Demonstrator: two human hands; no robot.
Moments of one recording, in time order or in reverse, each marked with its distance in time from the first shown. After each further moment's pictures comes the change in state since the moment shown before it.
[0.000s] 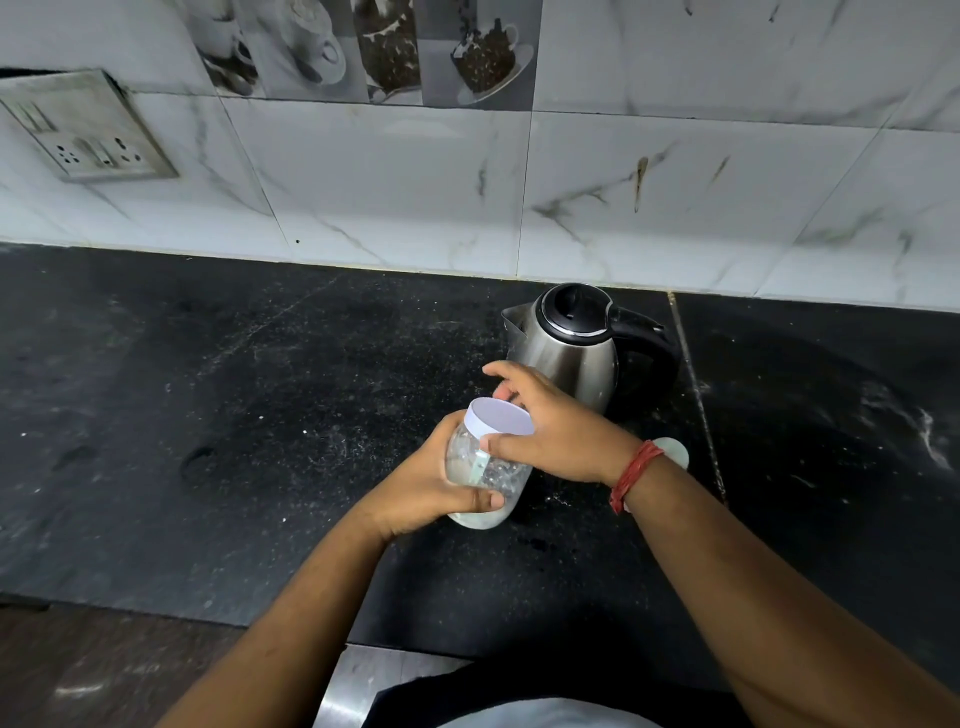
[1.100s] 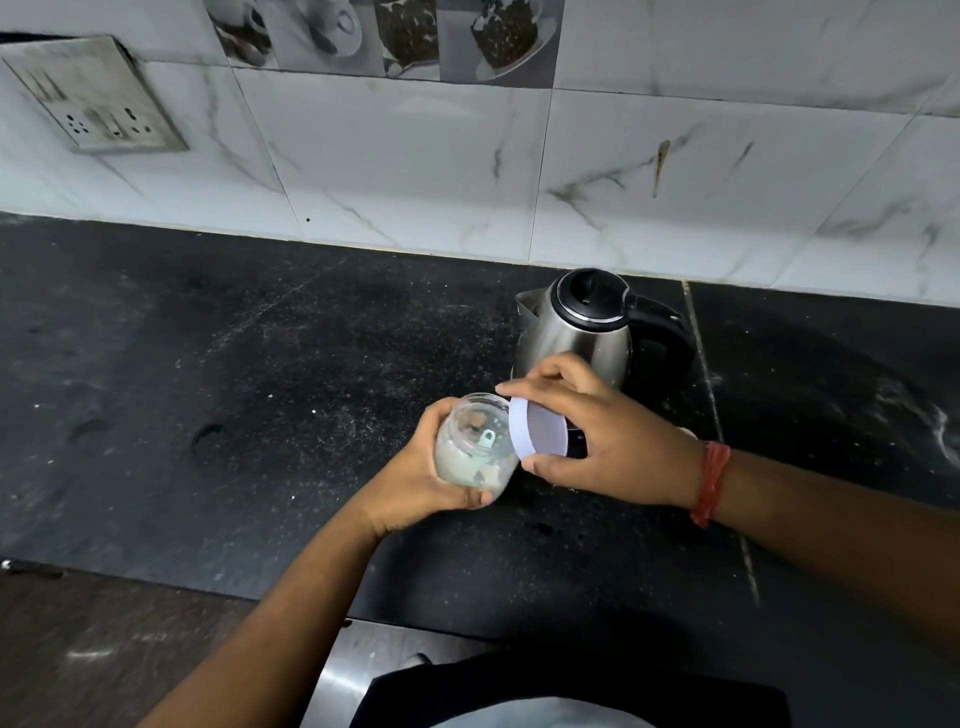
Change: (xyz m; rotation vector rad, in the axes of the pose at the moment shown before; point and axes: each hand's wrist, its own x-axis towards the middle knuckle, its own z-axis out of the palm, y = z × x) left_hand -0.014 -0.020 -0.013 0.082 0.093 0.047; right_hand -0.039 0.003 -0.021 -0.209 0.013 -0.310
